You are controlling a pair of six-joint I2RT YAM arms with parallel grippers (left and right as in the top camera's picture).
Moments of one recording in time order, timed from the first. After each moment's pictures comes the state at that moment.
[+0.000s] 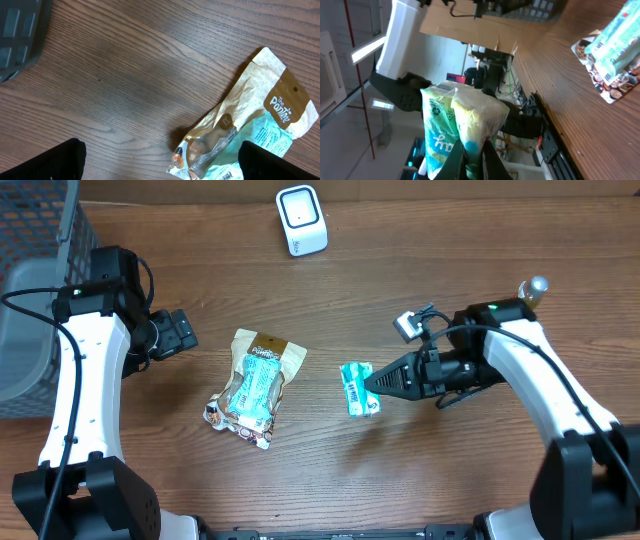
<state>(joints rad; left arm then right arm) 0.16 1.64 1.45 -1.20 -0.03 -0.32 0.16 1.64 1.21 -1.64 -1.54 -0.77</state>
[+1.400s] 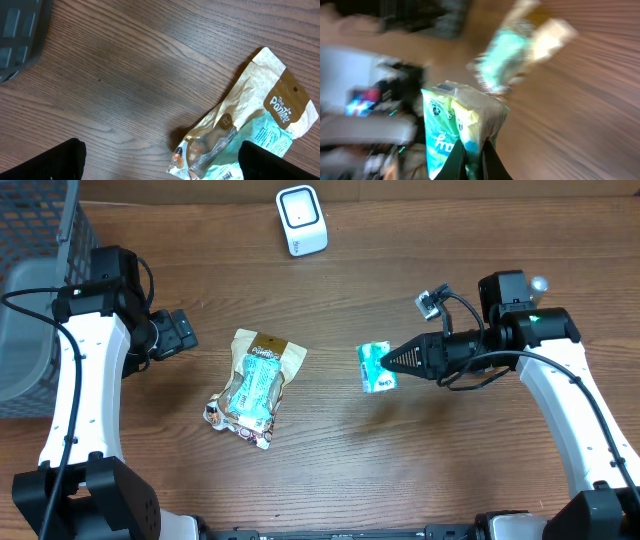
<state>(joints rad) 0.16 1.64 1.45 -1.20 -0.03 -0.32 0.08 1.50 1.21 -1.04 -1.02 -0.12</state>
